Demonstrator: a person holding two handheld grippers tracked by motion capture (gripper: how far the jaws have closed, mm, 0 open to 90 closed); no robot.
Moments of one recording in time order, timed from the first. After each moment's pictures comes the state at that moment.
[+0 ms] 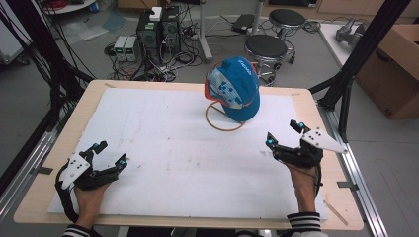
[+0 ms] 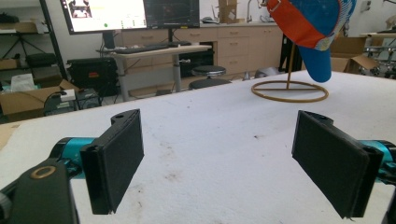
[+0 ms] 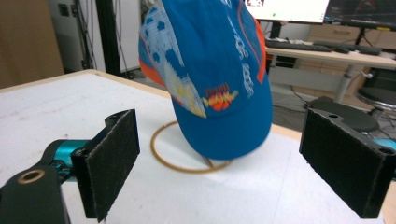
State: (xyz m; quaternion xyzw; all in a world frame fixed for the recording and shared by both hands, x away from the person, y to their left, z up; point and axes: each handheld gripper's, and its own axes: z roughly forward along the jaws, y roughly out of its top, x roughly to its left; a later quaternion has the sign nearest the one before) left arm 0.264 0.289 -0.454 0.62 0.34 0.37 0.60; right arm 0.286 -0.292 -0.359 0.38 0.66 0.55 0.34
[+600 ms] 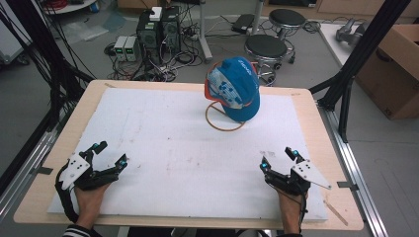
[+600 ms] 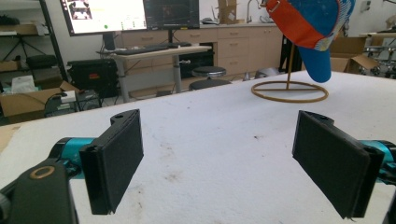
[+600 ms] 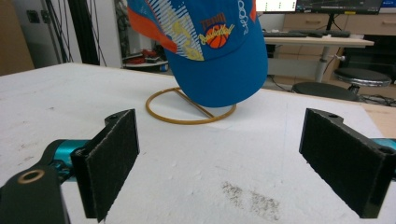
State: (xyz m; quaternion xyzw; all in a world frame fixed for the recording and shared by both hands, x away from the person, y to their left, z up) left arm 0.263 0.289 -0.454 0.62 0.34 0.37 0.60; right arm 0.253 -0.281 -0.440 0.42 0.62 0.55 0.37
